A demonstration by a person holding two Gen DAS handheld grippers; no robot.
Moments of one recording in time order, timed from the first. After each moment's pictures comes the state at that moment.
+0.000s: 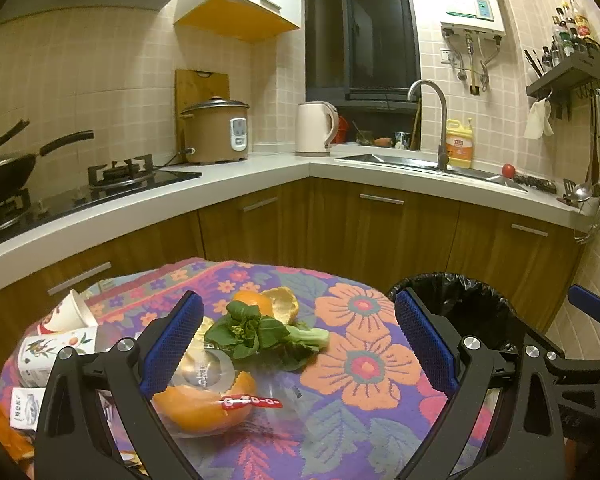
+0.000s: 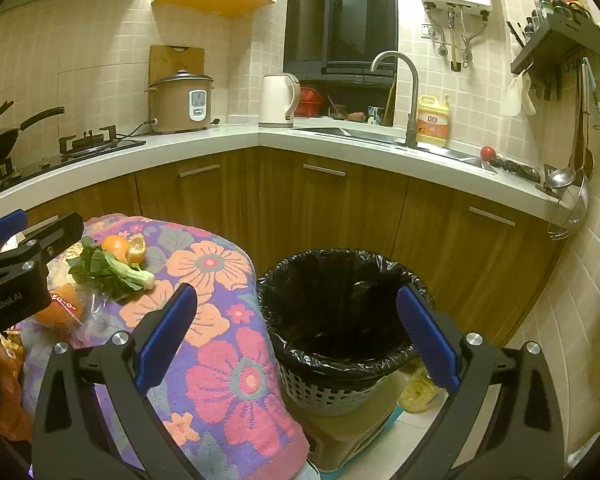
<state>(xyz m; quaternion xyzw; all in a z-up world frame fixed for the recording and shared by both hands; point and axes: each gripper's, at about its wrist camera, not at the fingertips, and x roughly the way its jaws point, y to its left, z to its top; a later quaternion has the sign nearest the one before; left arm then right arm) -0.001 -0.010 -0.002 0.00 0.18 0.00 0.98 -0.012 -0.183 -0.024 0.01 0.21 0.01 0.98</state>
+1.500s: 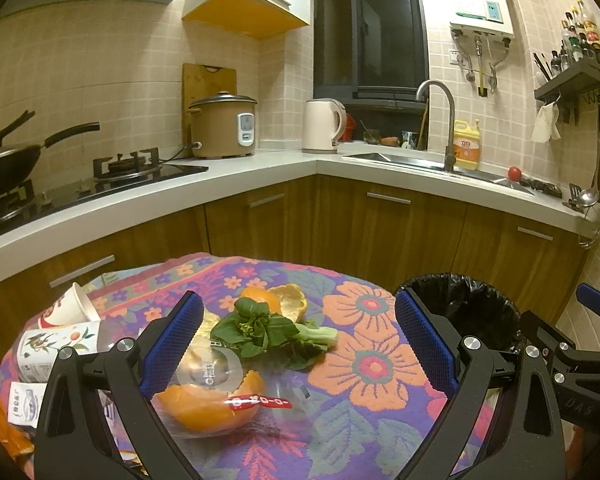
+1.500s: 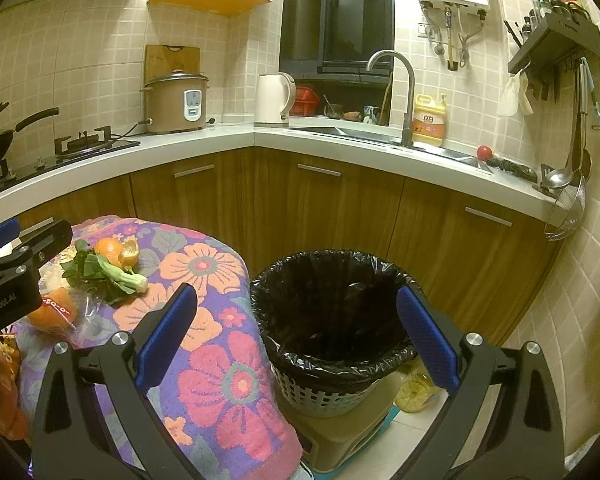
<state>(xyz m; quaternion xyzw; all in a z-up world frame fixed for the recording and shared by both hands) 0.003 -0.003 -0.005 -0.01 0.18 0.01 0.98 -0.007 -0.186 -0.022 0.01 0.21 0.00 0.98</state>
